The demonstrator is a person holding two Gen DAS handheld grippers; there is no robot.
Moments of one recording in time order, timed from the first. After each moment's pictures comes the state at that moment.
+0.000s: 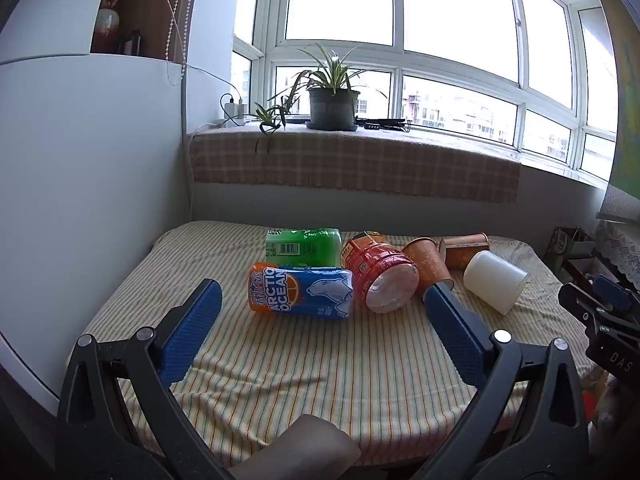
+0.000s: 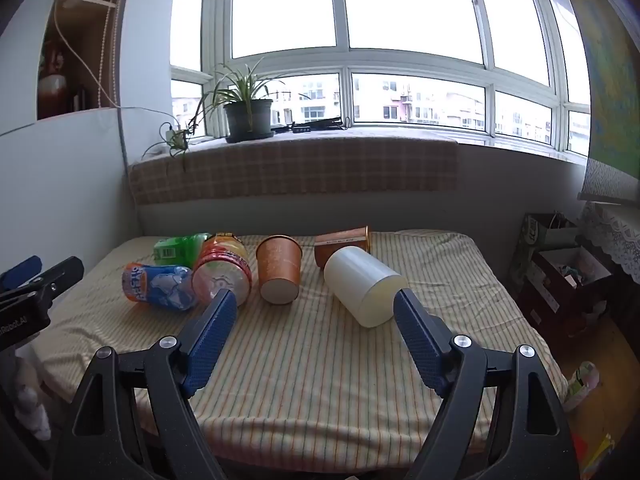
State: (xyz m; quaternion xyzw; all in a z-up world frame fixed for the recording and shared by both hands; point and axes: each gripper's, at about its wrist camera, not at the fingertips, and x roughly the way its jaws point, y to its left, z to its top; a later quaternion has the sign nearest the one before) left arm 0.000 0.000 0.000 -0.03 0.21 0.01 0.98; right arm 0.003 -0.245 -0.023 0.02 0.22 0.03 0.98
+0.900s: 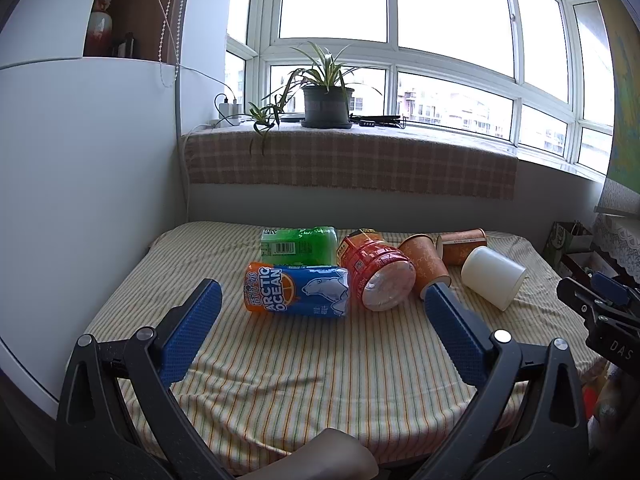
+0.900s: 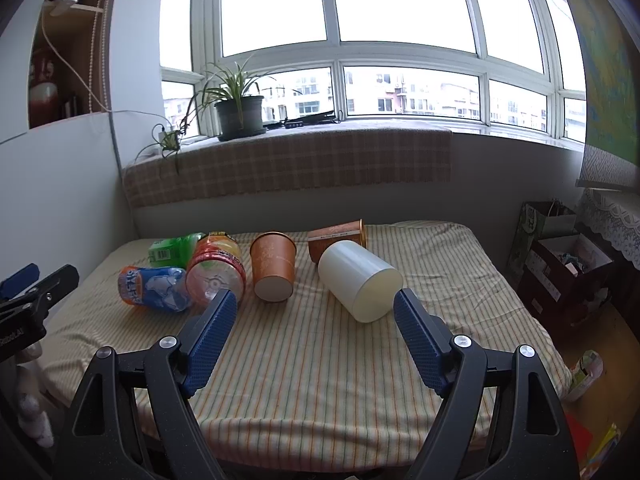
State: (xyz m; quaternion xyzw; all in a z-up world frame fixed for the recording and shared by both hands) left arm 0.001 -0.006 -0.002 -0.02 0.21 0.00 0.98; right arm 0.008 -0.251 -0.026 0.04 0.23 0.03 0.97
